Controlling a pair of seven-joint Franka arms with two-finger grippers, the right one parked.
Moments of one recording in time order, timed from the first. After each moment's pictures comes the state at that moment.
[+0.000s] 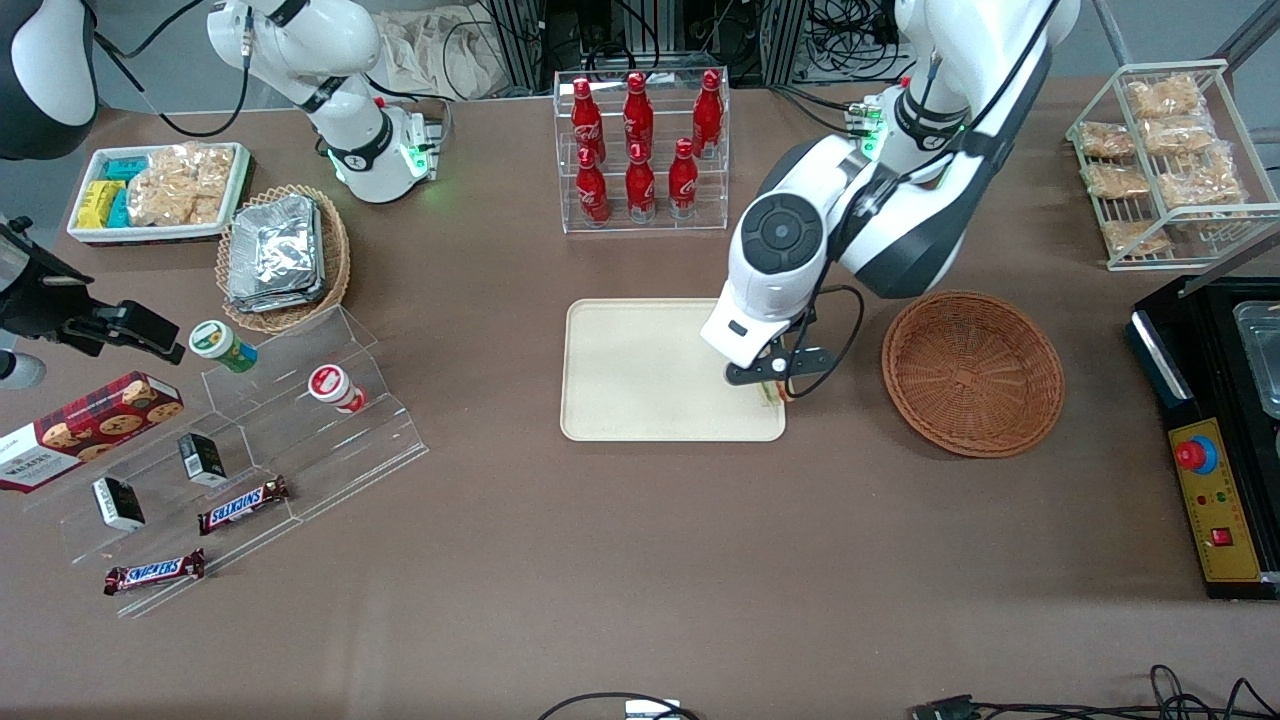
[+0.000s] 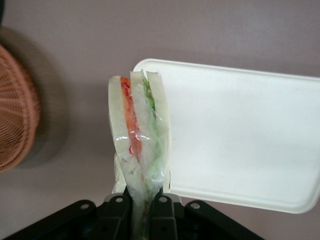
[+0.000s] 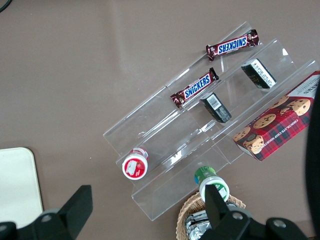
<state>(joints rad) -0.24 0.38 -0.47 -1.71 0.15 1.87 -0.83</state>
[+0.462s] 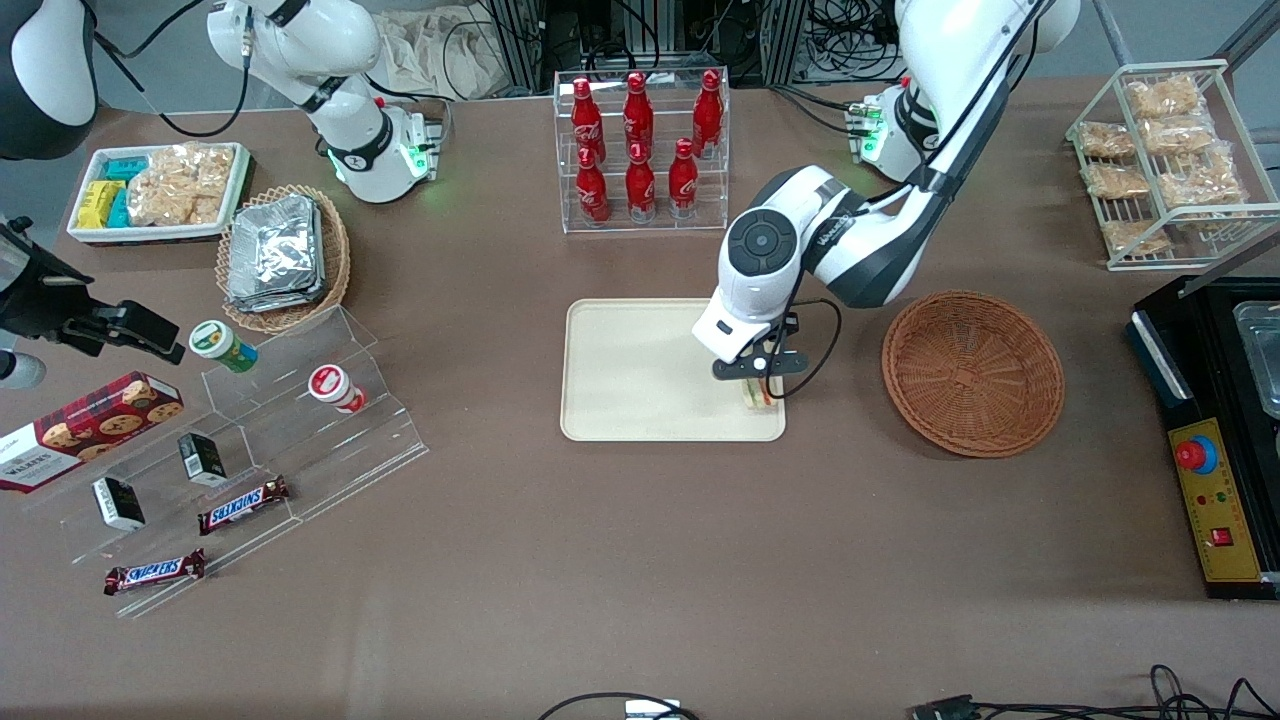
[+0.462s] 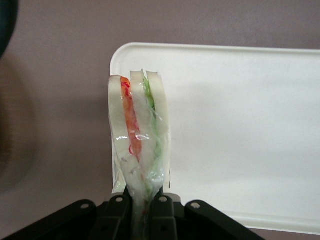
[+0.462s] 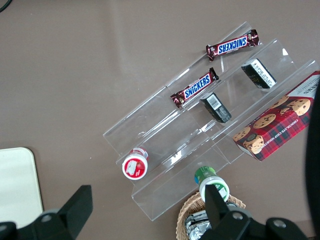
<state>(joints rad) -0.24 0.38 -0.47 -1.93 0.19 2.13 -0.83</state>
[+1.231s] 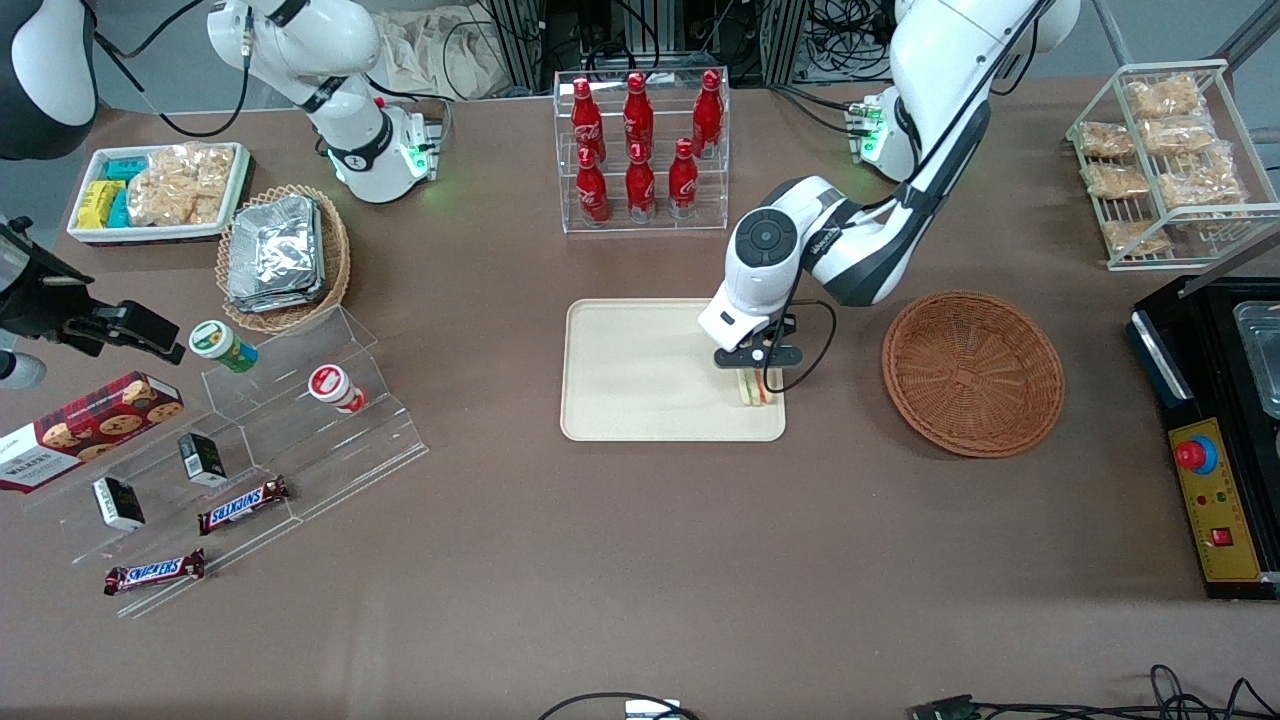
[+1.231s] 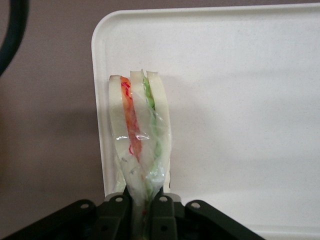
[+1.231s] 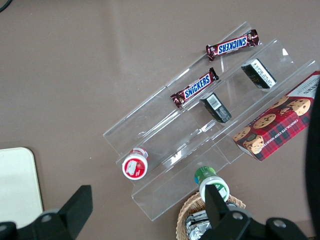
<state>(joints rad) -0.24 0.38 -0.46 -2.09 0.24 2.33 -0.83</state>
